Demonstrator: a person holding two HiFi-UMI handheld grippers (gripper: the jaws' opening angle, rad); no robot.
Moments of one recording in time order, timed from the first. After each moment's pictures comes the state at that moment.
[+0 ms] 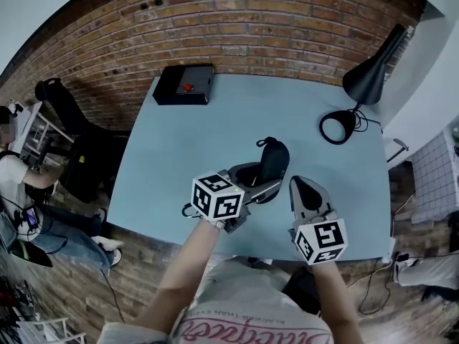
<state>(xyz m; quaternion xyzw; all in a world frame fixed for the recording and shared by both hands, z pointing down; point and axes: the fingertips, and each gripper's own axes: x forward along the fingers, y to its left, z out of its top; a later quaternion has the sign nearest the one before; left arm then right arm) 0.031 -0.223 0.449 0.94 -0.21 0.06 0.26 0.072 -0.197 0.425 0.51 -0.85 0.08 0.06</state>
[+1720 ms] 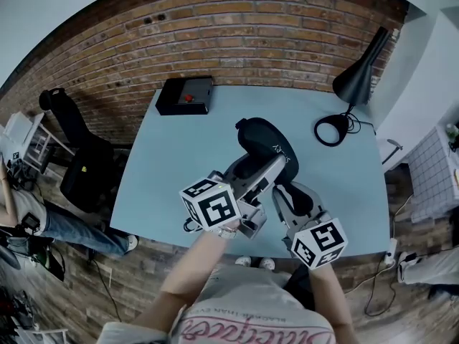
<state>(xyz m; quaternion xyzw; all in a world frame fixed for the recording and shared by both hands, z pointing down) 0.013 -0.209 0.321 0.90 -0.25 -0.18 0.29 0.032 -0.154 0.397 0.44 -0.89 0.10 0.01</state>
